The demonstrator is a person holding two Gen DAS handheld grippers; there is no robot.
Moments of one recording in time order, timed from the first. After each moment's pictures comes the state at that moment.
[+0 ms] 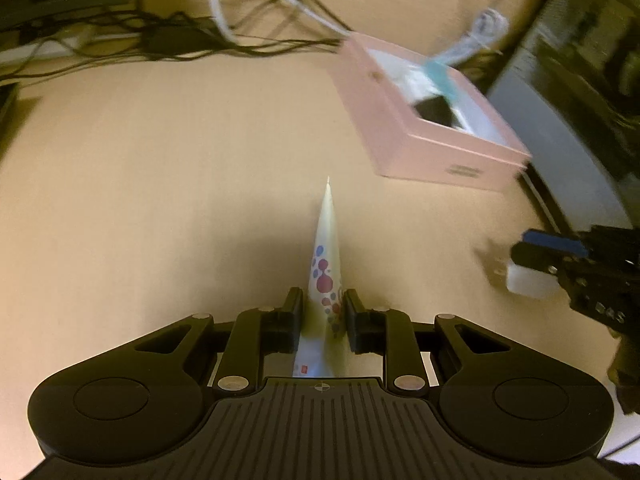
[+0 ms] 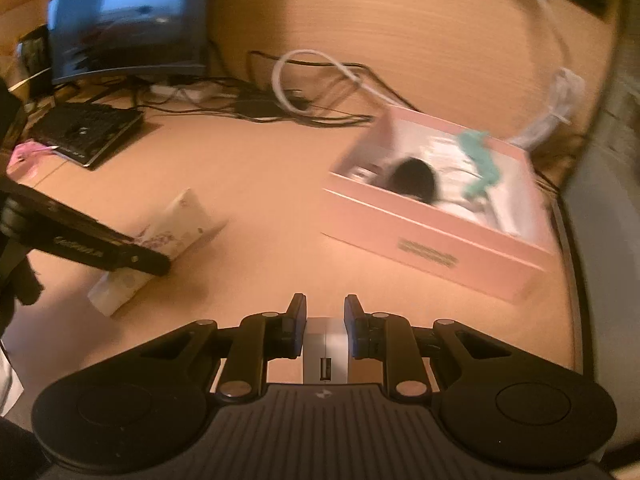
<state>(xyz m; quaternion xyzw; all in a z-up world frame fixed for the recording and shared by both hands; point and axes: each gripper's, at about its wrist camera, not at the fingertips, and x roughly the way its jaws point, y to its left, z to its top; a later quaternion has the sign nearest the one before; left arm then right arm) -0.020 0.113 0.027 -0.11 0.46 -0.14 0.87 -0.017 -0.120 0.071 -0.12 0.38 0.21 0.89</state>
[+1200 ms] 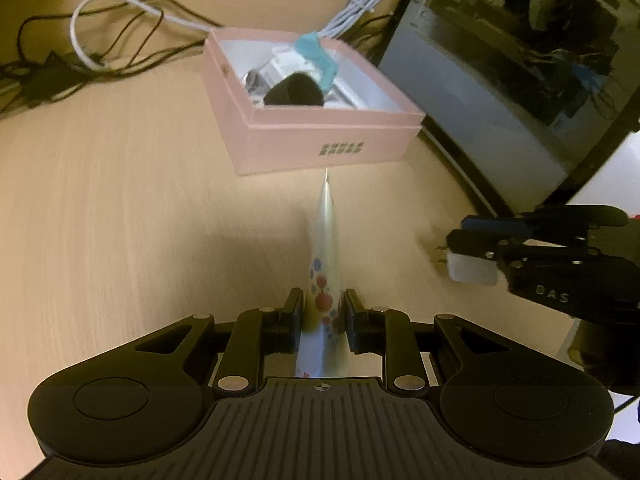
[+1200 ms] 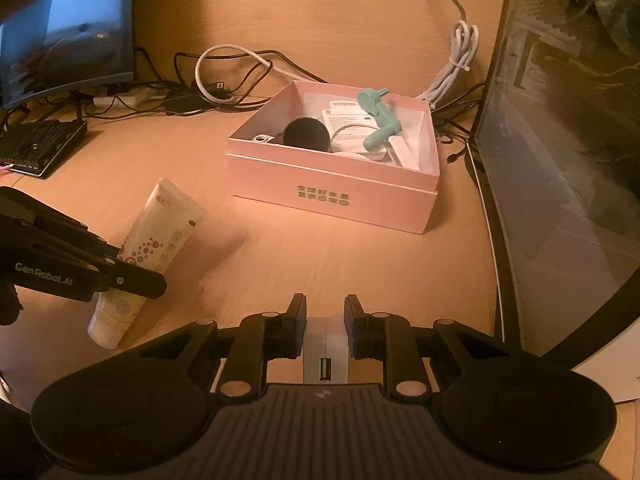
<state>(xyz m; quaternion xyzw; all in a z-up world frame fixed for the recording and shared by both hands) -0.019 0.043 0.041 -0.05 0.45 -0.24 0.86 -0.031 -0.177 0.068 -0.08 0.39 0.15 0.90</state>
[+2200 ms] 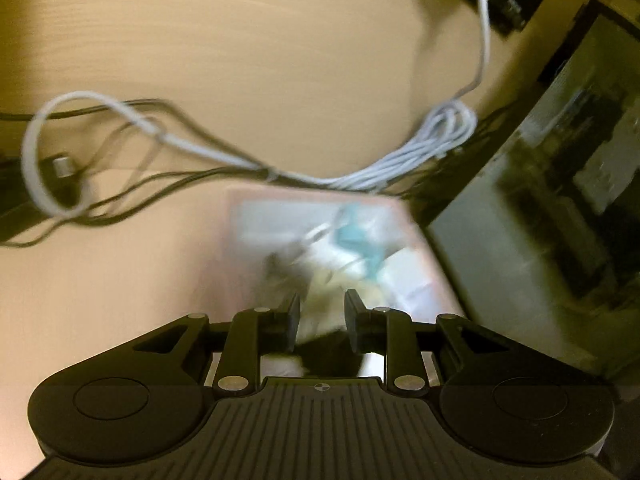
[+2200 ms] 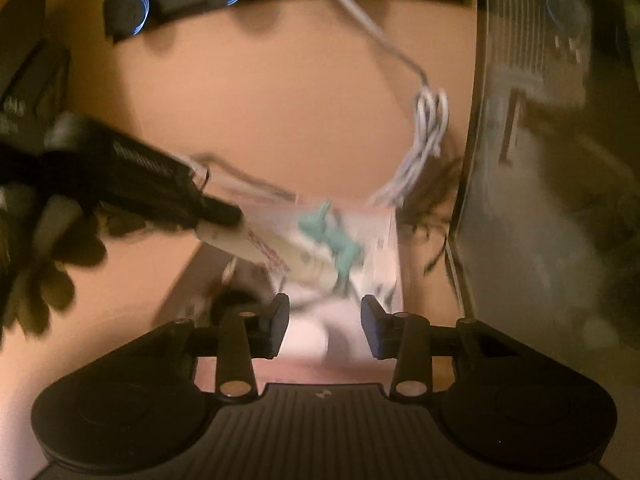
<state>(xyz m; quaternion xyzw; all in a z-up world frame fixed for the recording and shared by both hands) 0.156 0.040 0.094 -0.13 0.42 -0.19 0.88 0.081 -0.192 0.090 -0.02 0.34 0.12 0.93</state>
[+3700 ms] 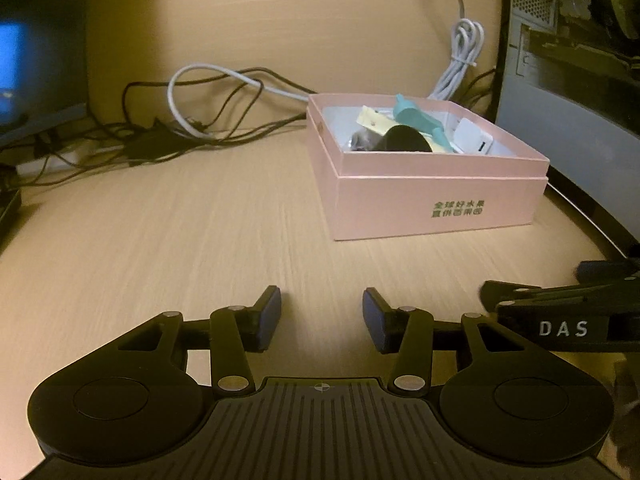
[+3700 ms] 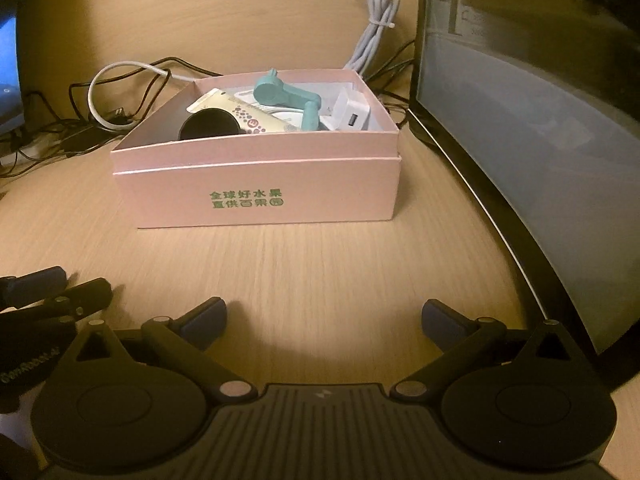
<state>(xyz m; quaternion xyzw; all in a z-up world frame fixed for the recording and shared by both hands) -0.009 -0.006 0.000 0.00 0.31 -0.02 0.95 0.015 -0.169 0.001 -0.01 0.36 0.03 0.93</state>
